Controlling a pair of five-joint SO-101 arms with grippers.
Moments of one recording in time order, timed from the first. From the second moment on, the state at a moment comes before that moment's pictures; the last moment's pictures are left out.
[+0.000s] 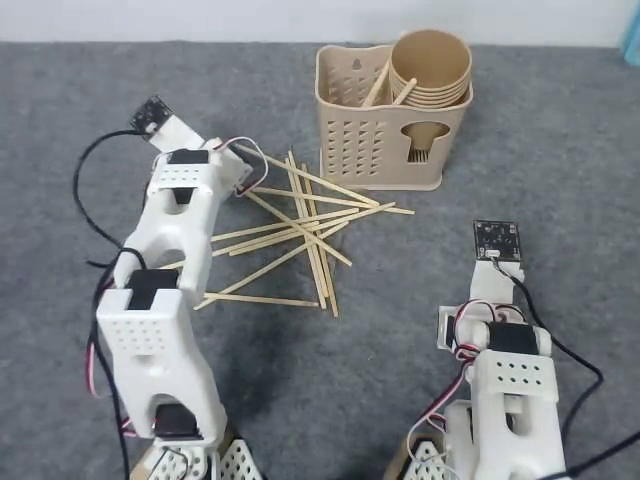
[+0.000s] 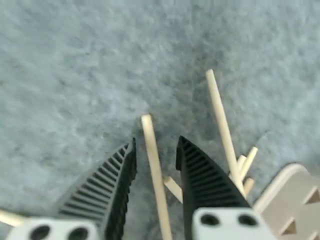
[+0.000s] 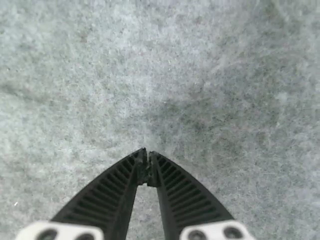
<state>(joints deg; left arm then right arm) -6.9 28.8 3.2 46.1 52.6 1.9 -55.6 76.4 57.2 1.2</state>
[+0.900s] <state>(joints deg) -7.2 26.2 1.3 57.8 54.4 1.9 -55.6 76.4 57.2 1.2</state>
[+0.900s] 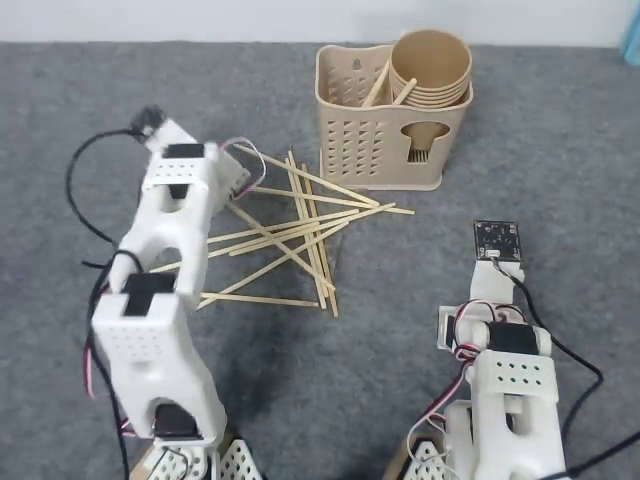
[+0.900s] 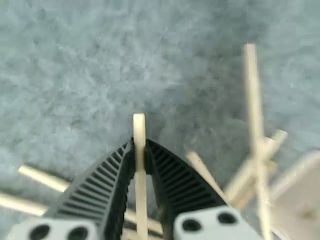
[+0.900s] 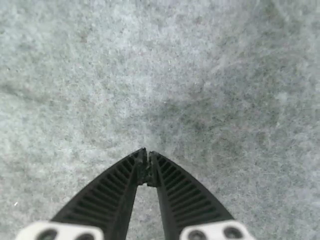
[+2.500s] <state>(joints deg) 11.3 -15.9 8.1 -5.7 9.3 1.9 -55.6 76.4 57.2 1.2</state>
